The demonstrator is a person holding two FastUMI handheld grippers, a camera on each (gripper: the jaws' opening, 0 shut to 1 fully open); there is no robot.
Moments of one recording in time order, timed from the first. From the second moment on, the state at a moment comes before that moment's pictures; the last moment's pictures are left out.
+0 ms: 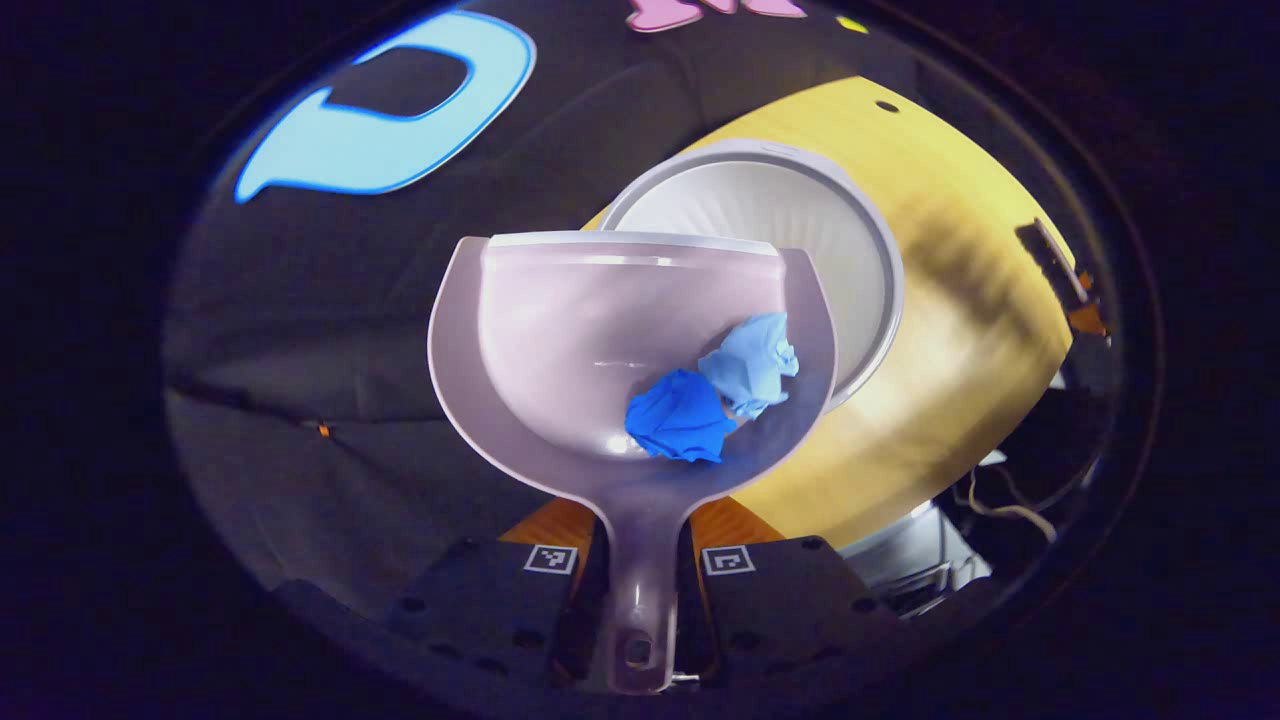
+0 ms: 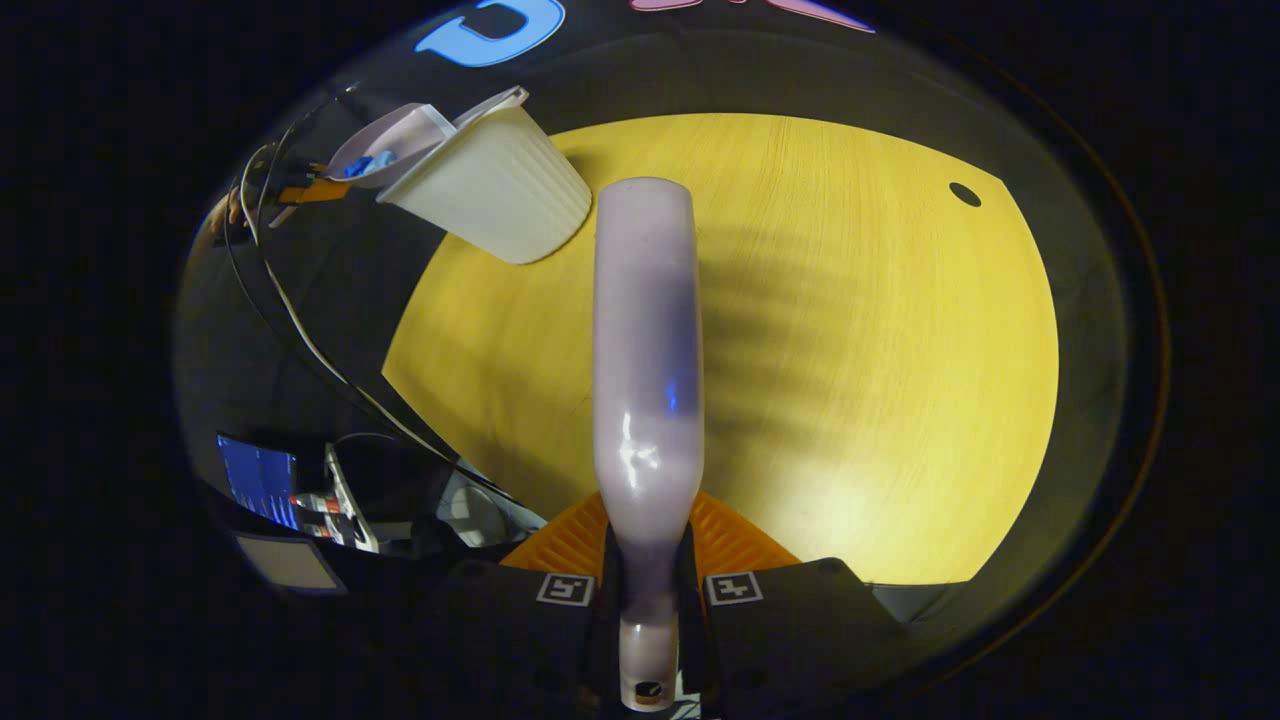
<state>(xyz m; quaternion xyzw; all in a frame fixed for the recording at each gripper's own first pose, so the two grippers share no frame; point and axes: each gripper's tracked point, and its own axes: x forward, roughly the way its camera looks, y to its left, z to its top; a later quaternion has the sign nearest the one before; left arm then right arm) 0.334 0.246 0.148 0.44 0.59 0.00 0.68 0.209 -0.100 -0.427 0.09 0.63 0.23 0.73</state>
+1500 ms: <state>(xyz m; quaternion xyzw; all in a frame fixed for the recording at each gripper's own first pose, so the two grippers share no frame) 0.245 -0.018 -0.046 0.08 0.47 -0.14 0.87 0.228 -0.174 -0.504 0.10 0.67 0.06 0.74</state>
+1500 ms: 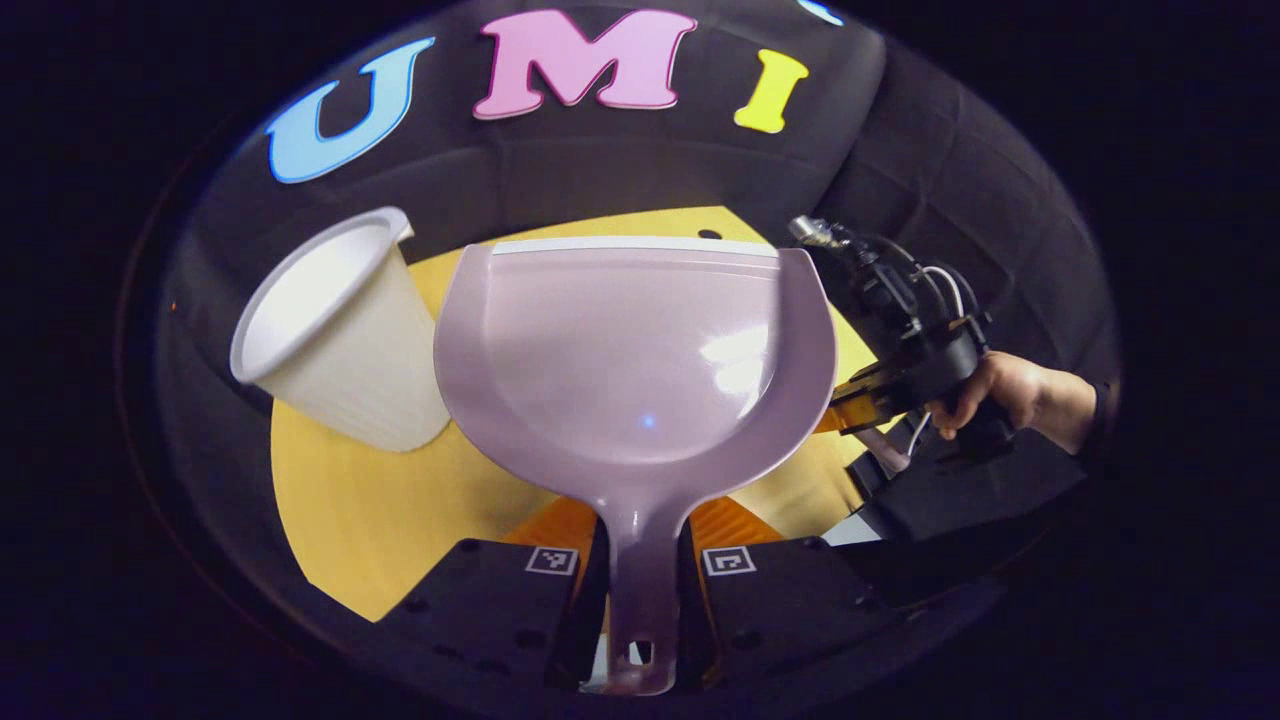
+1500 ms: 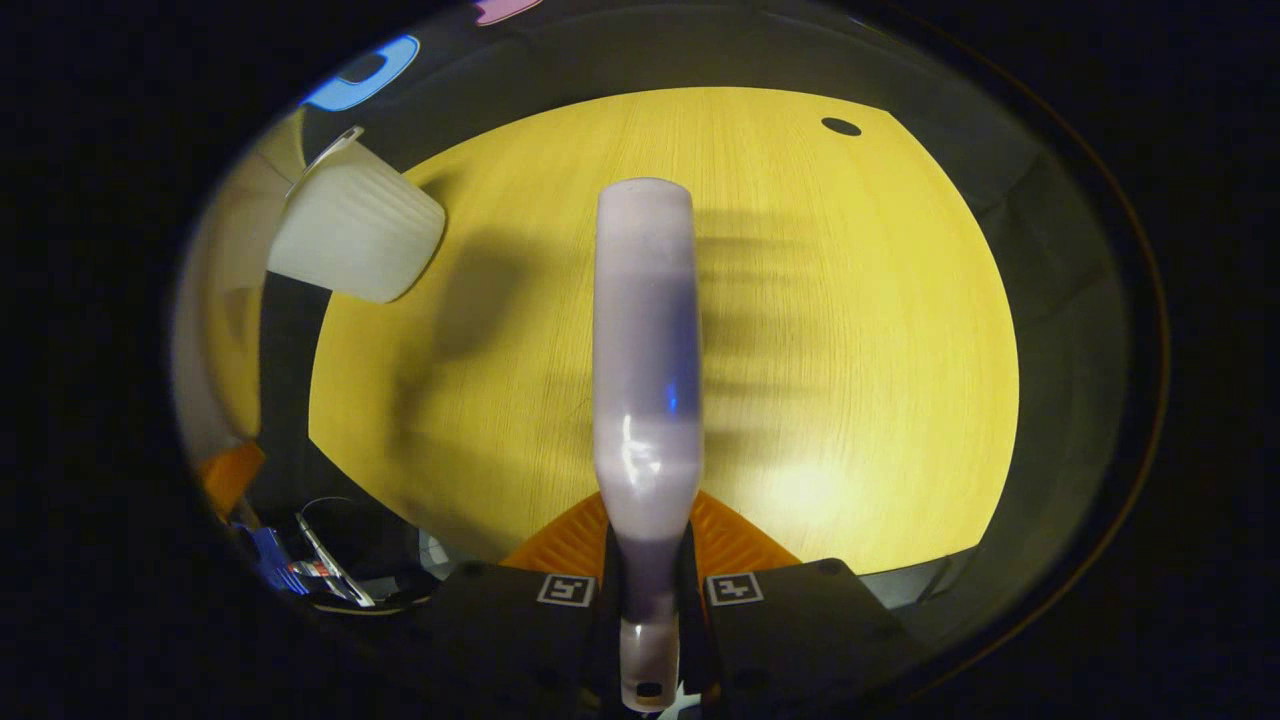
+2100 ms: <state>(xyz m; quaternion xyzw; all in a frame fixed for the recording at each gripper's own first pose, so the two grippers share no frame) 0.324 0.043 -0.139 -0.01 0.58 -0.02 0.81 0.256 -0.128 -0.564 0.07 0.70 0.02 0.71</state>
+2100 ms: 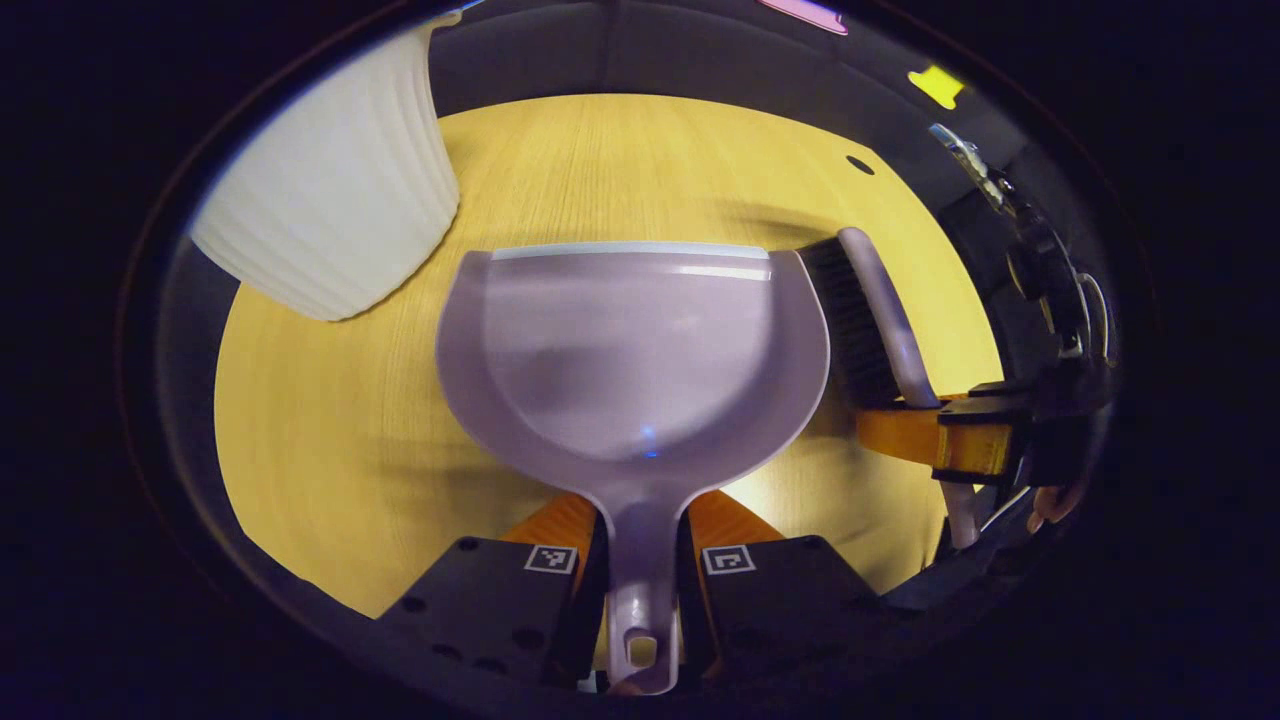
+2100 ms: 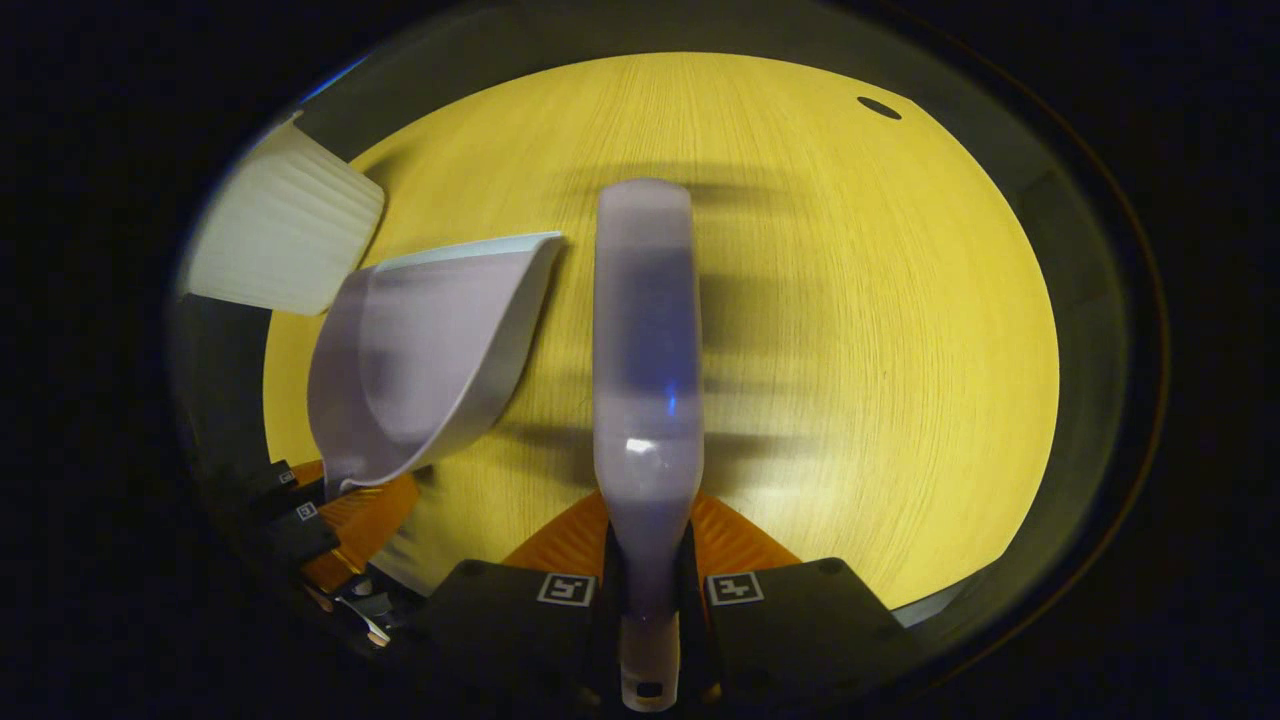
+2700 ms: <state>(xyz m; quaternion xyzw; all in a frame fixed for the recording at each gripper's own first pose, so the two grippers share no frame) 0.318 0.033 -0.143 -0.02 0.60 -0.03 0.80 0.259 -0.120 -0.561 0.10 0.71 0.02 0.70</state>
